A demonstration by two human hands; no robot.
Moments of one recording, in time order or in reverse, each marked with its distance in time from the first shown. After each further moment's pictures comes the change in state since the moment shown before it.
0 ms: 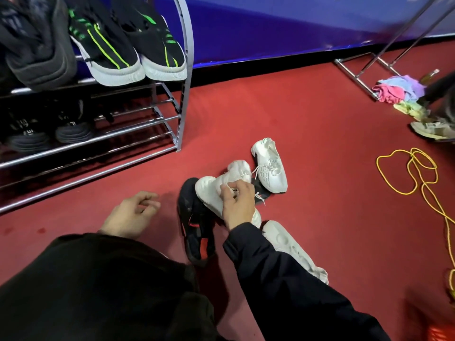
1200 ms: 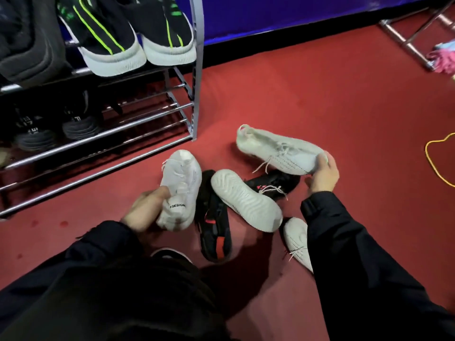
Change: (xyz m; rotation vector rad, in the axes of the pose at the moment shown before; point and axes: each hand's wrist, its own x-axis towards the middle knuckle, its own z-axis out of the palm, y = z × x) left_hand -0.001 0.057 0.008 -0.480 0.038 -0.382; right_hand 0.157 0.073 -0.080 0.676 0.276 0.336
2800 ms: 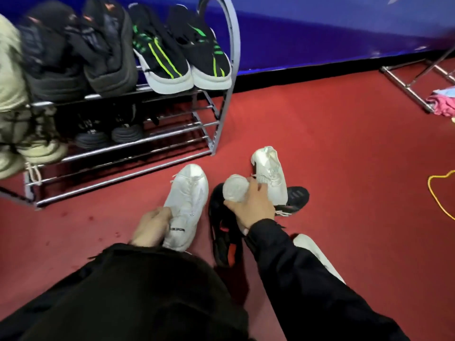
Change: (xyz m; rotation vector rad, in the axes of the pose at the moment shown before) left_hand 0.047 -0.085 -0.049 0.003 0.175 0.109; right_hand -0.177 0.037 0.084 -1.252 -0.555 -0.457
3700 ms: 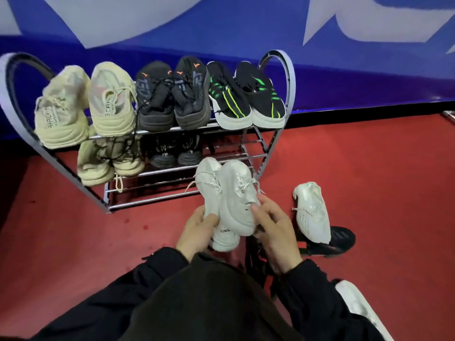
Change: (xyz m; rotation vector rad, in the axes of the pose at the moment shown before) left_hand -0.082 0.073 -0.023 -0.268 -0.096 0.159; right_hand -0.072 -0.091 -0.053 1.083 -0.284 -0.255
